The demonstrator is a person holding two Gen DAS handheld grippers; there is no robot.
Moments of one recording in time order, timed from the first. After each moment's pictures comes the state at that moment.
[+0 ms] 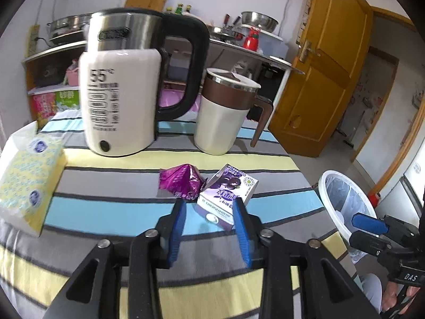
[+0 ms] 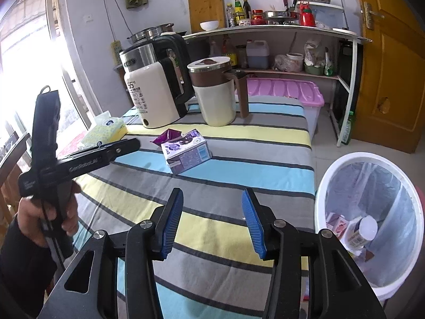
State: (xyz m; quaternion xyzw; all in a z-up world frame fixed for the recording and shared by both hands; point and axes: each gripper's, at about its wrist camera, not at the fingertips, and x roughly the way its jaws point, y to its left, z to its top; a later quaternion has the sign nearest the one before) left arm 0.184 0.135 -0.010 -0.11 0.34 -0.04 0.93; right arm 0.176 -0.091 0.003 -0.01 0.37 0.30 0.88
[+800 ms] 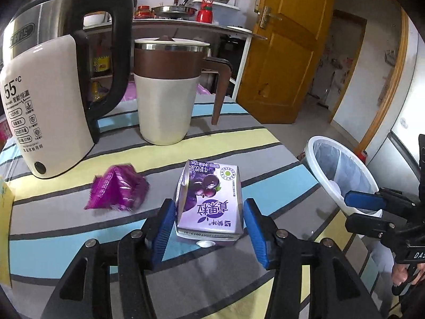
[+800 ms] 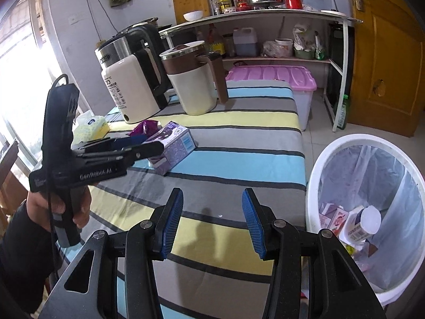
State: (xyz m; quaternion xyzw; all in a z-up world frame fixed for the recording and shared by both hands) left arm 0.229 0.092 -0.037 -0.04 0.38 -0.13 0.92; right arm 0.200 -0.109 -0.019 0.01 0.39 0.28 0.88
